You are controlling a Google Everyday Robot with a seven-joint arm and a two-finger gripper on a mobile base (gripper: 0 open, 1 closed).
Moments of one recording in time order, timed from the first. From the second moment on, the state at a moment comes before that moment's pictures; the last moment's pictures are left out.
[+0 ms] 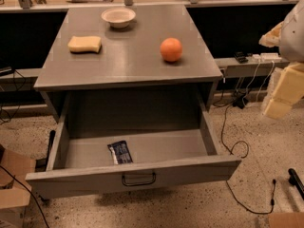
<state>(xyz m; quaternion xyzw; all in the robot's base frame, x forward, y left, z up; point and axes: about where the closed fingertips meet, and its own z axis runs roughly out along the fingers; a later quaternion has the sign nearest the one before) 0.438 -0.216 0.977 -0.60 0.78 -0.04 0.16</state>
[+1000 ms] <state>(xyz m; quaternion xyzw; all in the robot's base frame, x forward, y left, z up) 0.449 -0.163 0.940 -0.57 0.81 0.04 0.16</state>
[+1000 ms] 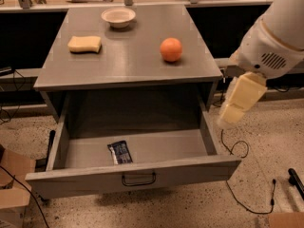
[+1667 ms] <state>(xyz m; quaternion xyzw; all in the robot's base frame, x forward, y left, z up) 0.467 -0.128 0.906 -0.52 0.83 0.07 0.17</state>
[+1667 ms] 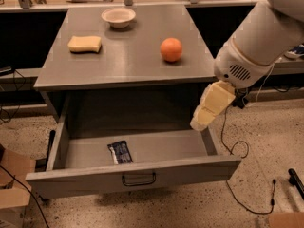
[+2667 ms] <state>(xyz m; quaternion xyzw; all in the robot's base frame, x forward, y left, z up) 0.519 -0.055 0.784 -0.50 0.85 0.10 0.15</state>
